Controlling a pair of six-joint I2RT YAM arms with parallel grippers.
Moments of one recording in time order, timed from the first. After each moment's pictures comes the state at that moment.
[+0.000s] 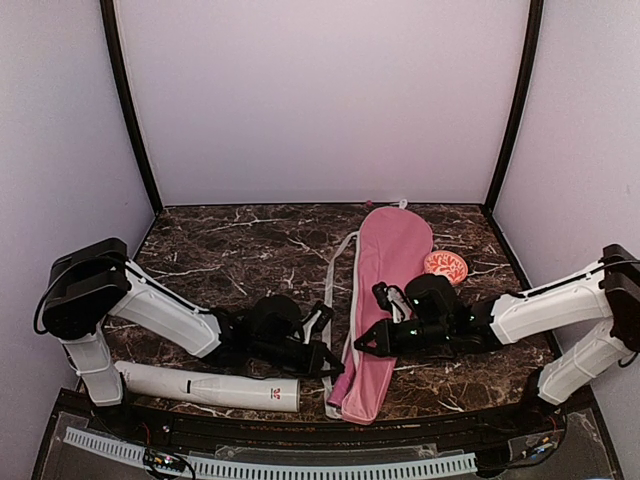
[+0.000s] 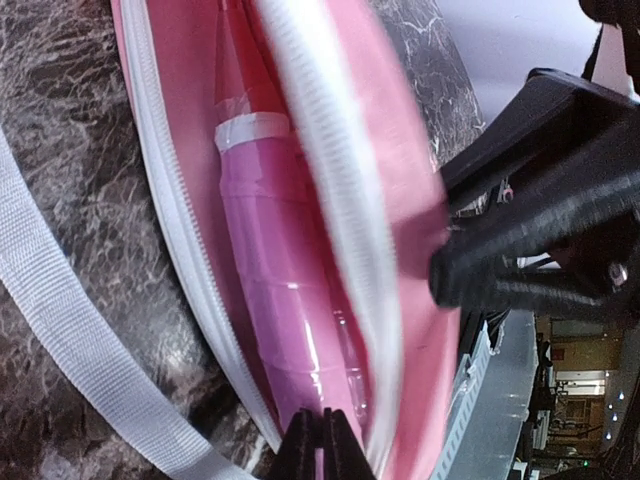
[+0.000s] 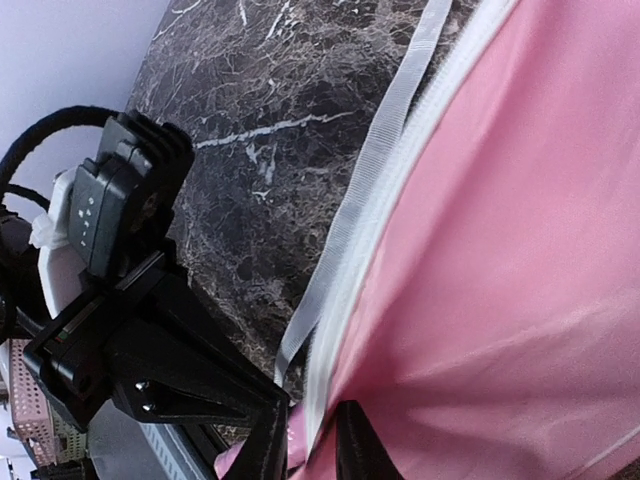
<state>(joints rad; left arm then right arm) -1.10 1.81 0.77 0.41 0.32 -0.87 0.98 1.43 0.55 0.22 -0.25 0.81</state>
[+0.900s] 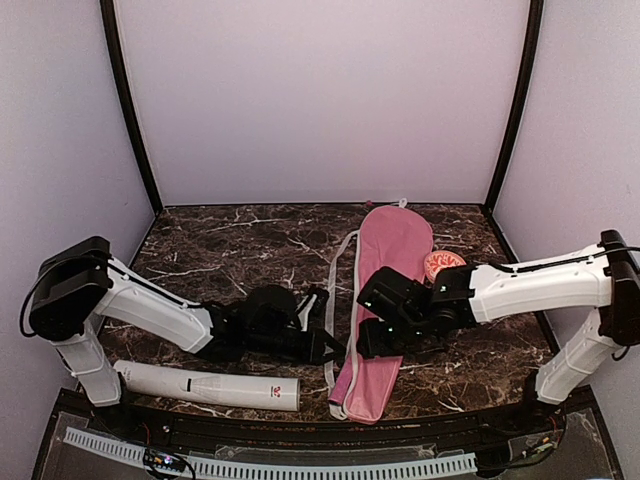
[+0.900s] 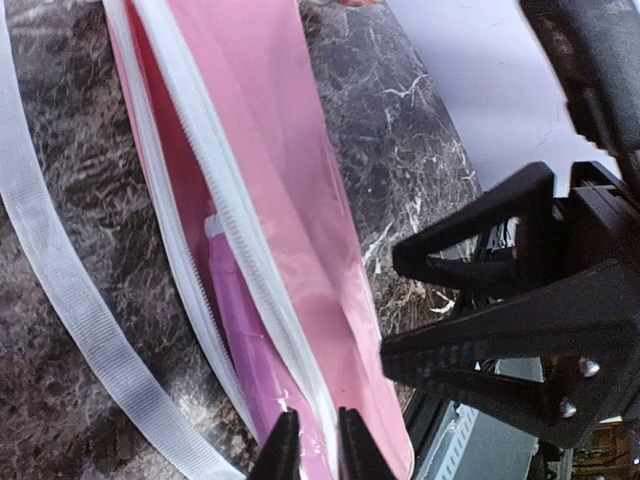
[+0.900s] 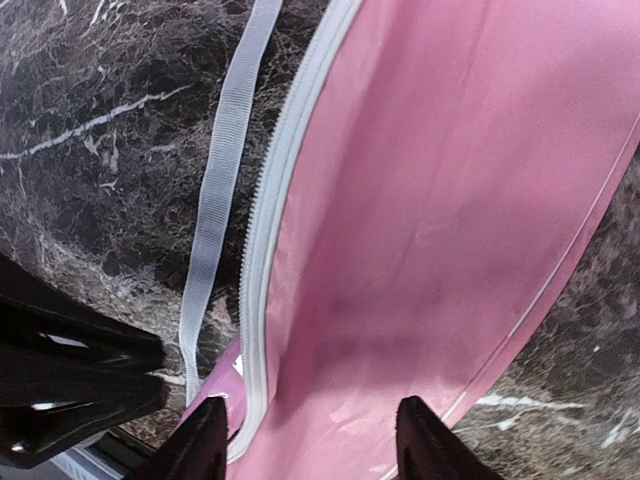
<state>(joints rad) -1.10 1.76 0.78 0.41 0.22 -0.85 1.15 1.53 0.99 -0.59 0.15 0.93</state>
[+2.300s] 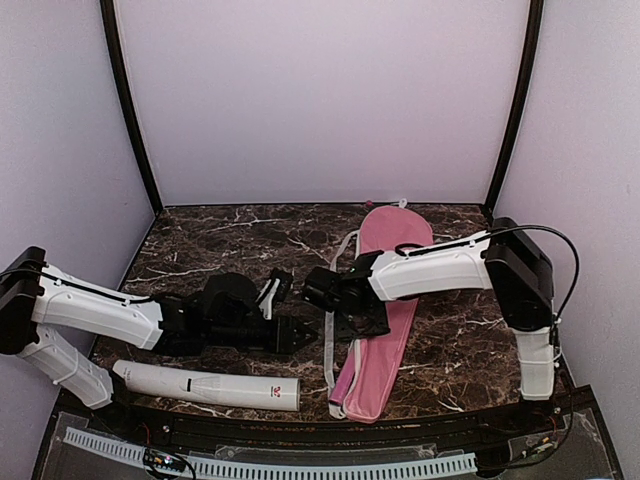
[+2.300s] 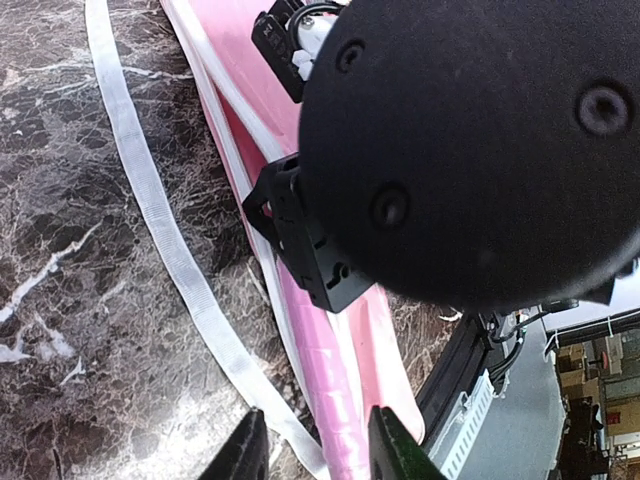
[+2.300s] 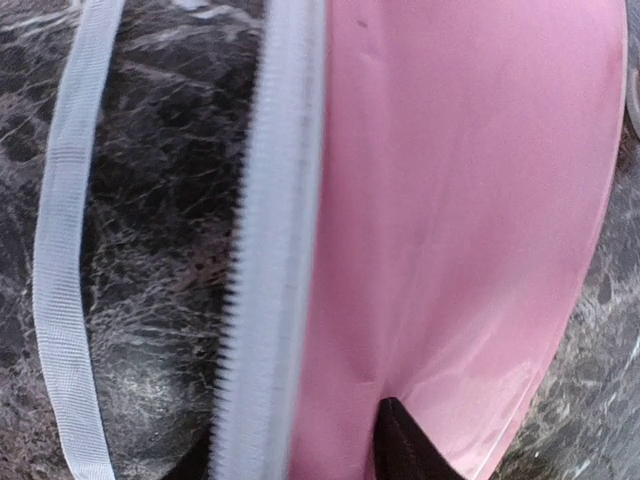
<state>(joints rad) -1.07 1.42 0.65 0.23 0.10 -0.79 1.08 2.10 1.52 -0.96 0.42 0.99</state>
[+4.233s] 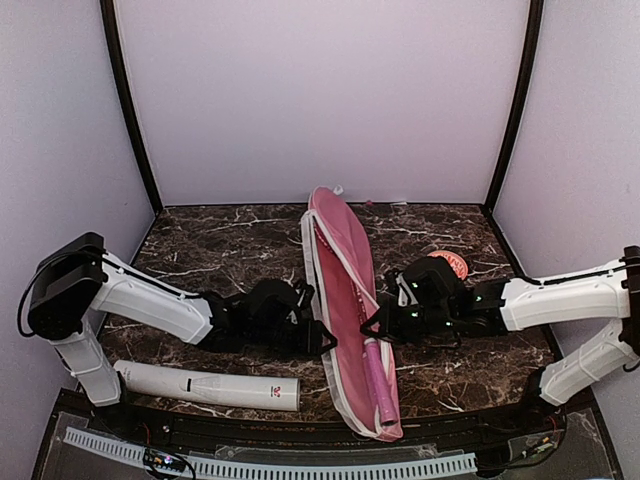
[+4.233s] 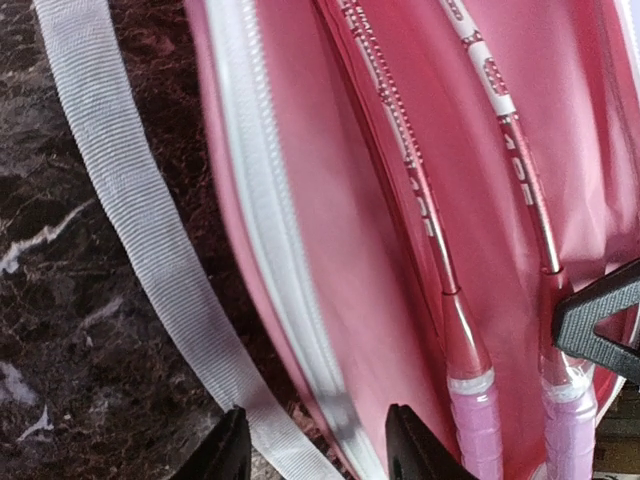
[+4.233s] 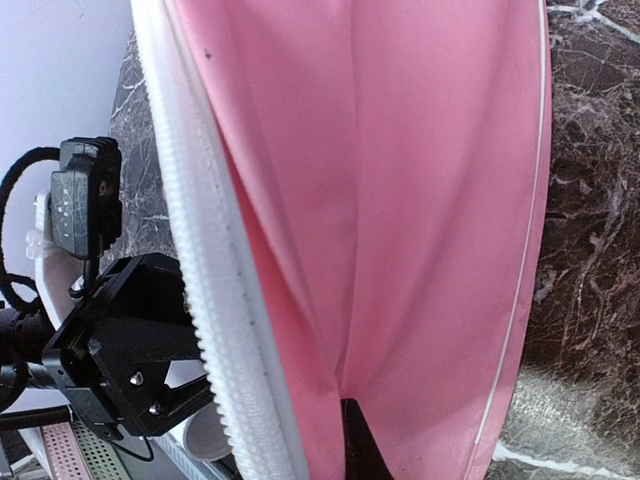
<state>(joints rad) -1.07 1.73 0.83 0.19 0.06 -0.91 0.98 1.35 0.70 -0.08 -0.10 1.00</state>
